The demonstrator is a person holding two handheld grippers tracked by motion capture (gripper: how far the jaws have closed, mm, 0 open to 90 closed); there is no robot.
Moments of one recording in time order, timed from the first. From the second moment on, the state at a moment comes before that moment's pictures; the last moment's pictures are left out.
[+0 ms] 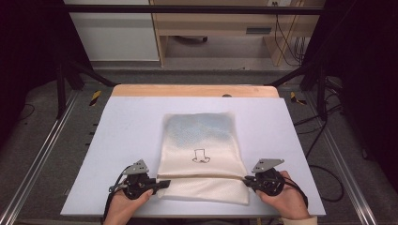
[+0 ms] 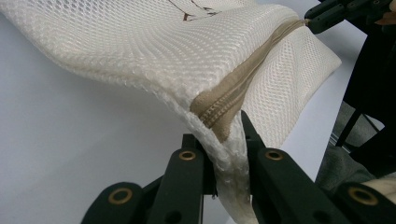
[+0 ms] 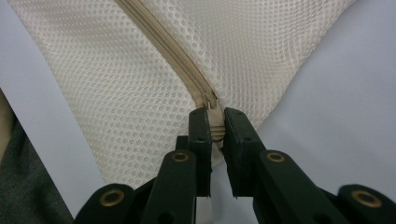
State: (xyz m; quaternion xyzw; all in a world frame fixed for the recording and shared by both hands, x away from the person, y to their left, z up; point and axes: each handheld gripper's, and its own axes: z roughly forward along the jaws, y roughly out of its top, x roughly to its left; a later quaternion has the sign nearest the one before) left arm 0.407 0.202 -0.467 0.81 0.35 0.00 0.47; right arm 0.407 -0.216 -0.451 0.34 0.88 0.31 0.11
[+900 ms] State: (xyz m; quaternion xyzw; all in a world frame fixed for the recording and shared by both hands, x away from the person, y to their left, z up) left arm 0.410 0.228 -0.414 0.82 0.38 0.12 0.42; right arm 0.433 -0.186 -0.388 0.39 0.81 0.38 0.19
